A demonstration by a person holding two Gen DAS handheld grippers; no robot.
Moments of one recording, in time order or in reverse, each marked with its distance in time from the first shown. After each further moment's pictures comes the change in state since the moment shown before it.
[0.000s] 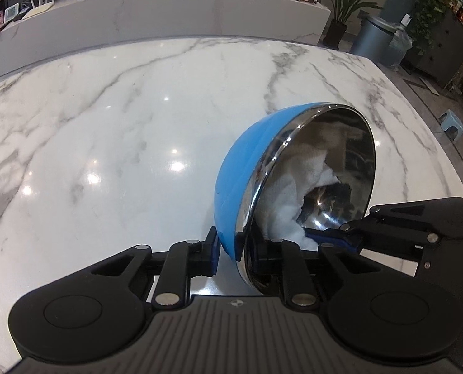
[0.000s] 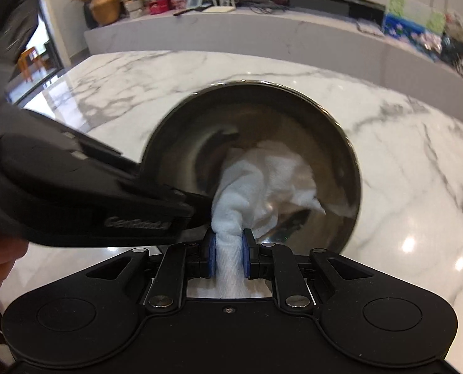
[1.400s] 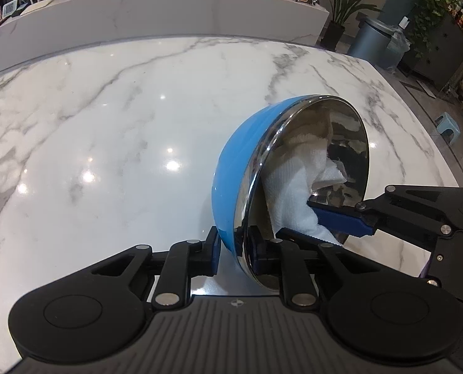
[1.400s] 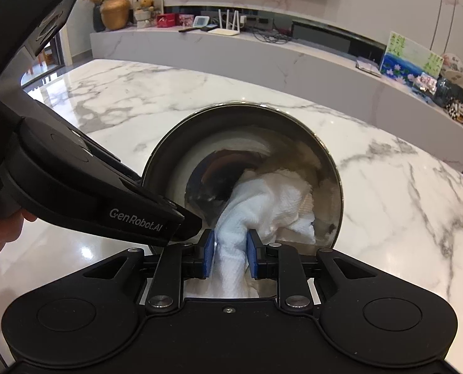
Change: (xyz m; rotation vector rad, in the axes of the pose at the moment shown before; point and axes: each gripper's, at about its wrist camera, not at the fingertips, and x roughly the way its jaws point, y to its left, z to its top) left arm 0.002 0.008 0.001 -0.022 0.001 -0.029; right arm -0.003 0.015 -0.004 -0.125 -0.110 -0.046
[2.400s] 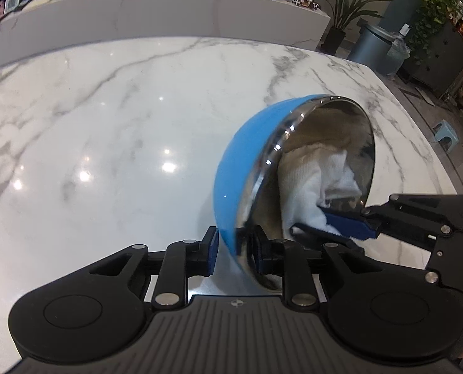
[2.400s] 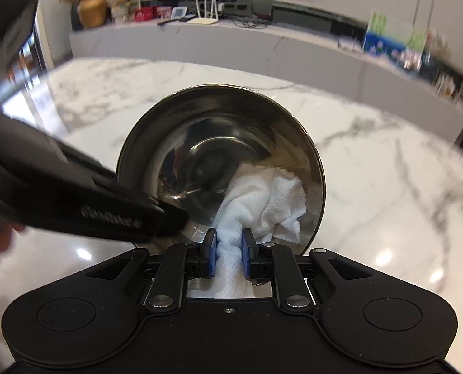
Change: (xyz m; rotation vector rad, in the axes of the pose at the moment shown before) left arm 0.008 0.005 -0.003 -0.050 0.000 -0.036; right arm 0.000 -0.013 -0.007 0.123 0.042 0.007
